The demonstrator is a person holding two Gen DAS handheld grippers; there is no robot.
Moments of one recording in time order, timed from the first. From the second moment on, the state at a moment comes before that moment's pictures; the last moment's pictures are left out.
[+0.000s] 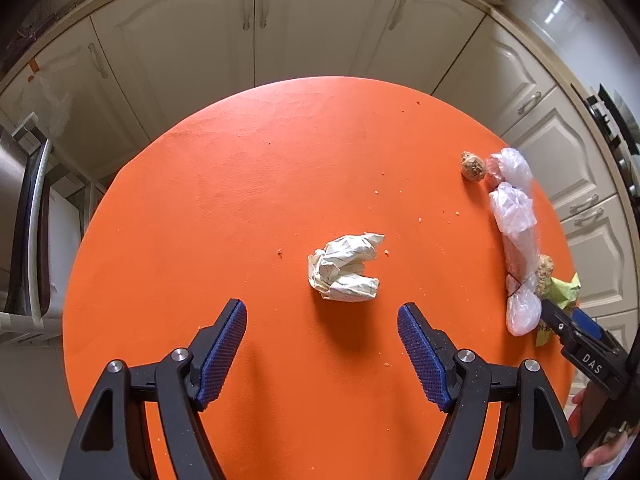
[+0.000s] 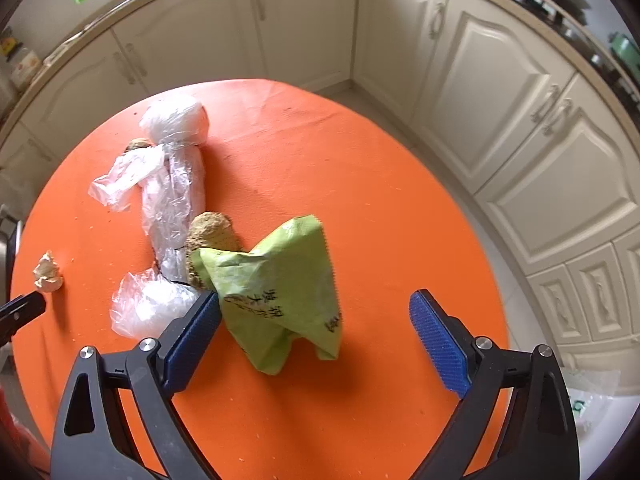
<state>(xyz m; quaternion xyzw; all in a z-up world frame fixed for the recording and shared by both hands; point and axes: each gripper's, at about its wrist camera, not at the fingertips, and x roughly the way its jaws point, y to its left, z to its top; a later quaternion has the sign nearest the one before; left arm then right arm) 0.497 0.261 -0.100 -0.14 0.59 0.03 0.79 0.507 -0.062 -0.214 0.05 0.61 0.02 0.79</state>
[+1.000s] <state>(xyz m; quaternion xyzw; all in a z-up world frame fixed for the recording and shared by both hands) 0.490 0.242 -0.088 -0.14 0.56 -0.02 0.82 0.476 -0.080 -0.174 0.07 0.58 0.03 0.81</state>
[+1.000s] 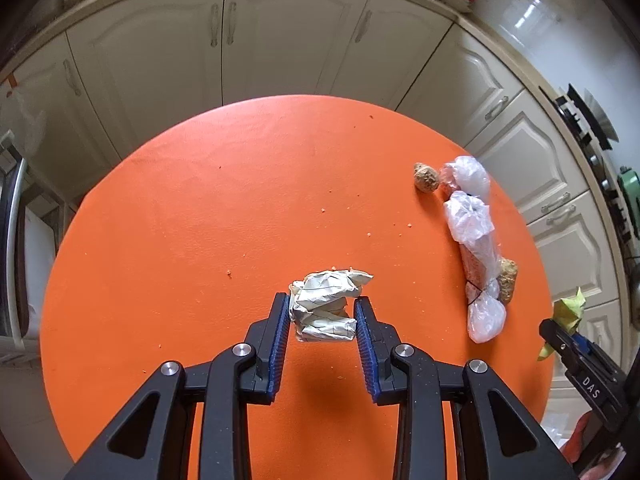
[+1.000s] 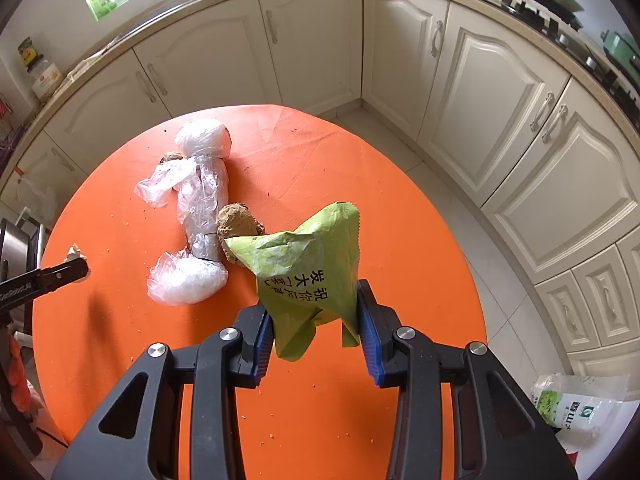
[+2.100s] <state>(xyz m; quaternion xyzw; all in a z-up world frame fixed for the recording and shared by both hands) 0.367 0.018 -0.035 0.01 0.54 -0.17 0.83 0.311 -0.222 -0.137 0.16 0.54 -0.06 0.82</state>
